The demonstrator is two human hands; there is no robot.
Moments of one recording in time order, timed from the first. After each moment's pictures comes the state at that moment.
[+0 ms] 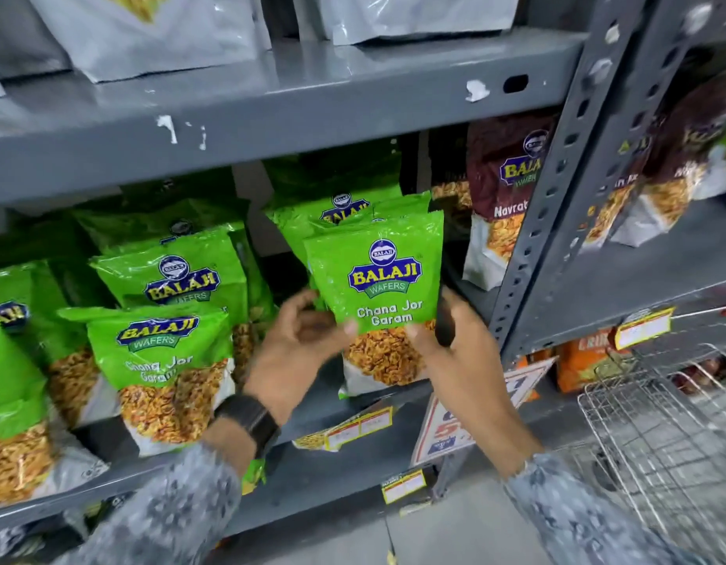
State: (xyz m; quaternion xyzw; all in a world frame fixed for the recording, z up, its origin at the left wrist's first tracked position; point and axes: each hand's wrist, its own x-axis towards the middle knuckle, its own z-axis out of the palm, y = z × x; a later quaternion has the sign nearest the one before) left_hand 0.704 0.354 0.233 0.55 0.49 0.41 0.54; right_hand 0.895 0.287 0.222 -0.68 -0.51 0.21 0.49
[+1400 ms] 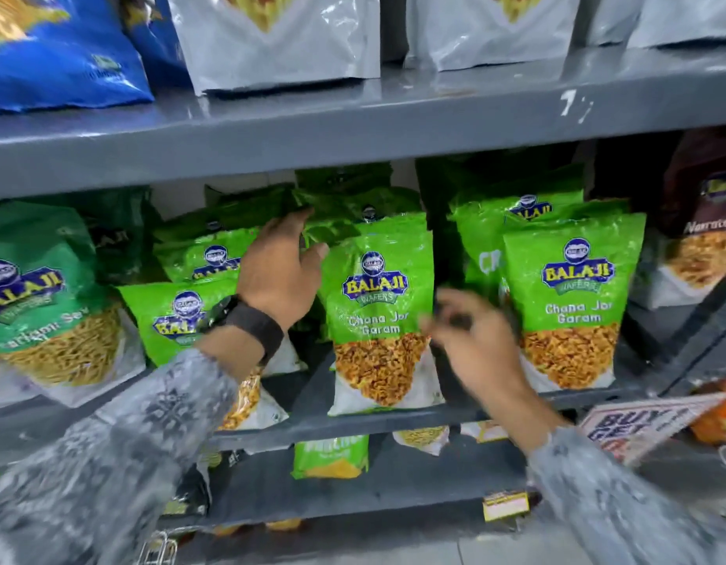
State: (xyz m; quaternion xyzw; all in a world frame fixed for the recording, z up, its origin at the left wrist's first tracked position) left_hand 0.491 0.397 0.319 0.72 0.61 0.34 0.03; right_hand 0.708 0.337 0.228 -0.63 -0.51 0.30 0.51
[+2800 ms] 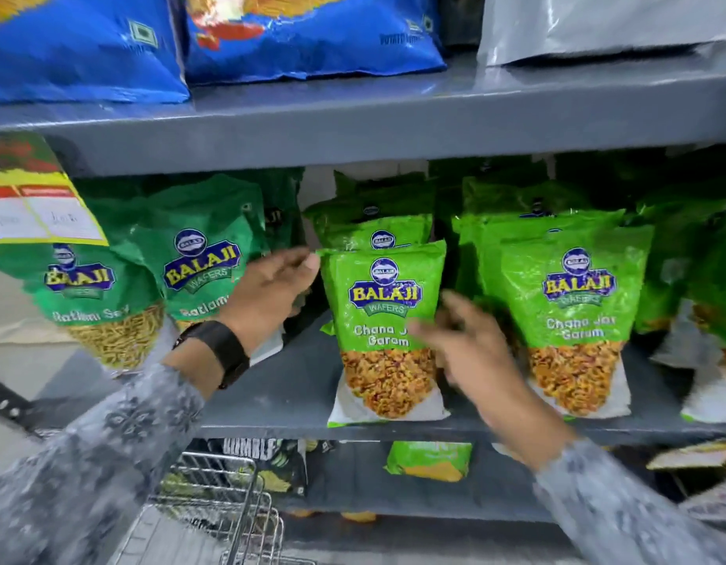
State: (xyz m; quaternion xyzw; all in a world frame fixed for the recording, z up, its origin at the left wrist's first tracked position) left_hand 0.267 0.391 0.292 0.55 0.58 0.46 0.38; right_hand 0.502 0.357 0.229 -0.54 -0.51 0.46 0.49
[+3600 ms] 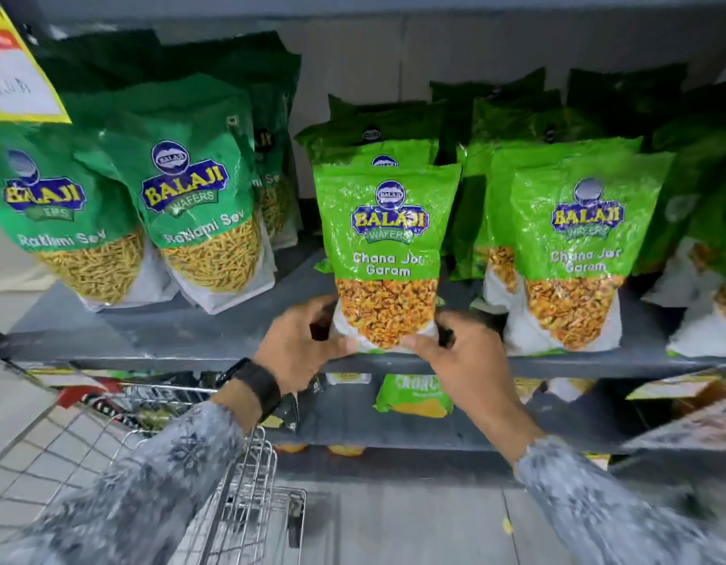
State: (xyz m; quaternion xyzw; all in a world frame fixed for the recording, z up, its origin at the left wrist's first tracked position) left_hand 0.270 0.333 0.168 0.66 0.59 0.29 0.37; right_hand 0.509 0.315 0.146 -0.62 -0.66 0.21 0.37
